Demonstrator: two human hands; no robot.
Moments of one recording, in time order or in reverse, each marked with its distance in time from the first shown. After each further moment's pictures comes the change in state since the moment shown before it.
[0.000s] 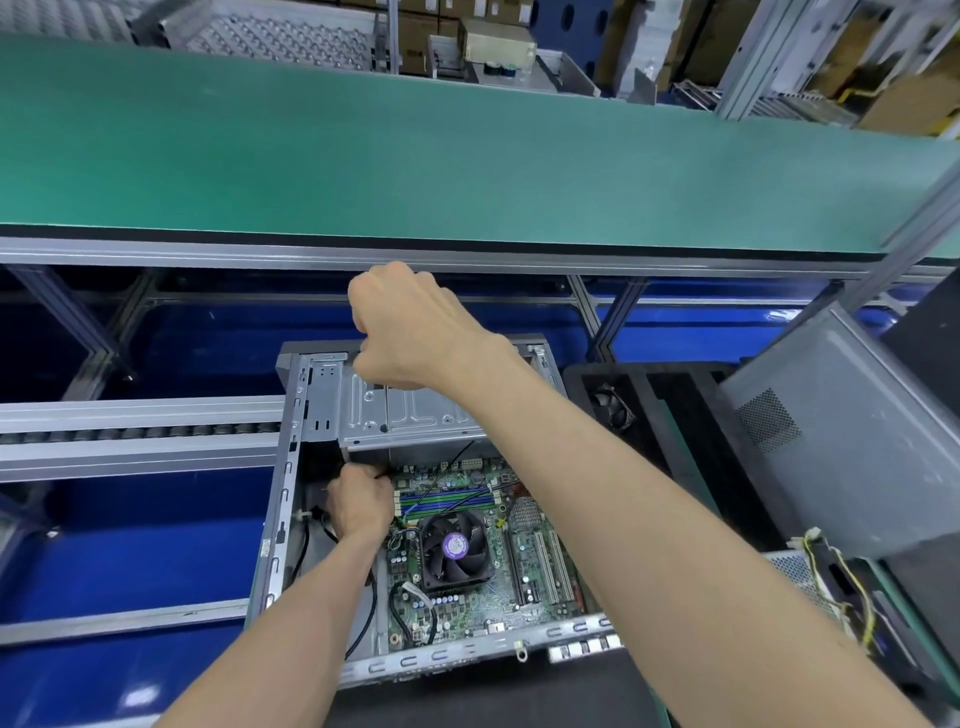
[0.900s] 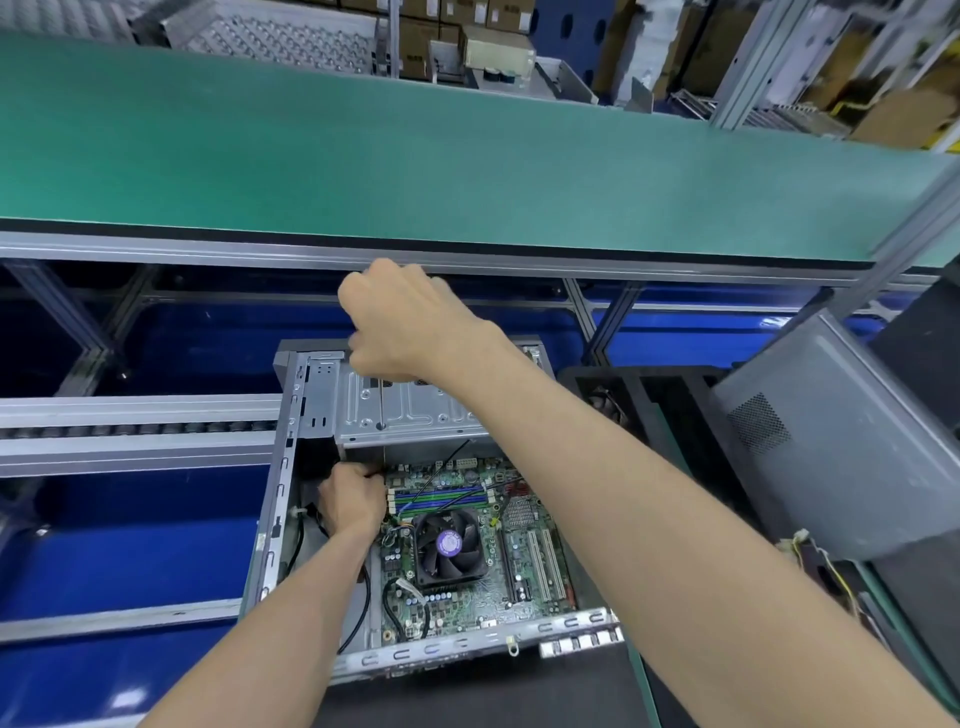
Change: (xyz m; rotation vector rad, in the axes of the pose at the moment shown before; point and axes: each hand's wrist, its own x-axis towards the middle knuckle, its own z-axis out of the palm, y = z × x) left_hand -0.002 -0.002 -0.002 -0.035 0.027 -0.011; right_hand 0.003 -0.002 -0.007 -0.121 -0.034 -0.040
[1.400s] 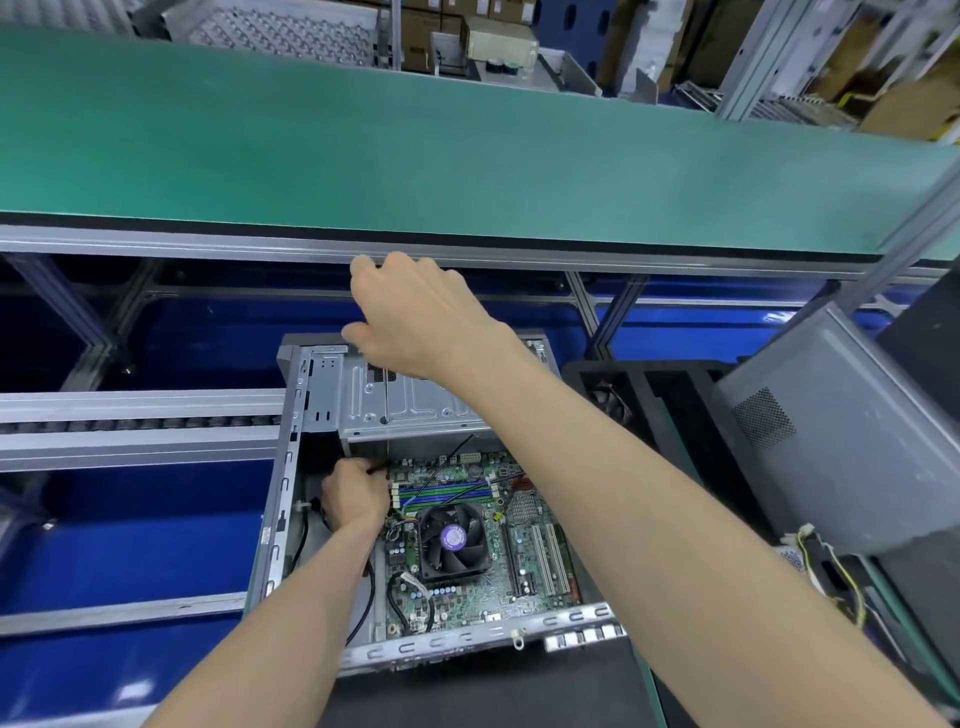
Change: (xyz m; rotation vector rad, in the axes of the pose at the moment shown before) left_hand 0.003 -0.003 0.002 0.004 -0.009 -0.003; right_hand -0.006 0.001 0.003 -0.009 0.066 0.057
